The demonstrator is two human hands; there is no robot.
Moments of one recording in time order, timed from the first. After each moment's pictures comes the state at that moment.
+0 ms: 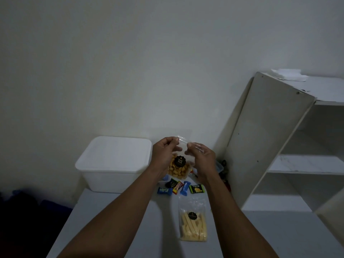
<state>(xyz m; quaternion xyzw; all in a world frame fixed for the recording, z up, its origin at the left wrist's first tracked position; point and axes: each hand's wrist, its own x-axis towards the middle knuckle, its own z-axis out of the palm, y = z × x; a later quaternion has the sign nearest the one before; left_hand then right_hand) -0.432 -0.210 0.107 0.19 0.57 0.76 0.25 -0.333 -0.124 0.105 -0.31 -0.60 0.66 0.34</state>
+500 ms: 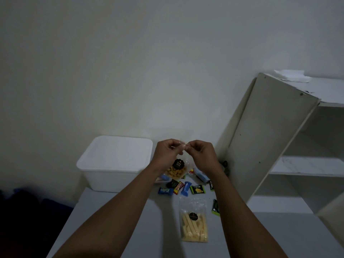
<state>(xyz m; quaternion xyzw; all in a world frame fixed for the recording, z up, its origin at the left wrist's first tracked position) -0.439 -0.216 0.109 0.31 0.66 0.66 0.20 -0.341 -0.105 0.112 -0.22 -0.79 0.49 0.29</state>
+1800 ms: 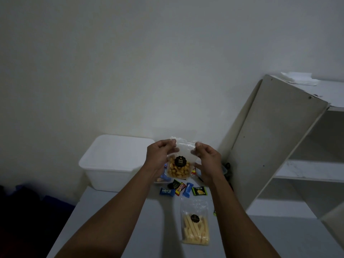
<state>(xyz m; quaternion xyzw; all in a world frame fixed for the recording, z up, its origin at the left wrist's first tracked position) -0.457 -0.228 0.104 0.13 0.54 0.78 0.29 -0.344 -0.121 0.107 -0.33 -0.56 0.69 0.32</state>
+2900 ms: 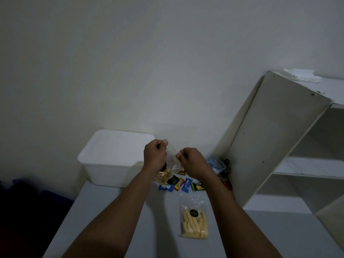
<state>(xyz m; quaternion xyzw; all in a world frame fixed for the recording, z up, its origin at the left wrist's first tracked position) -0.468 -0.233 0.074 0.18 0.71 0.67 0.09 -0.361 -0.136 0.095 -0.24 -0.90 0.35 0.13</state>
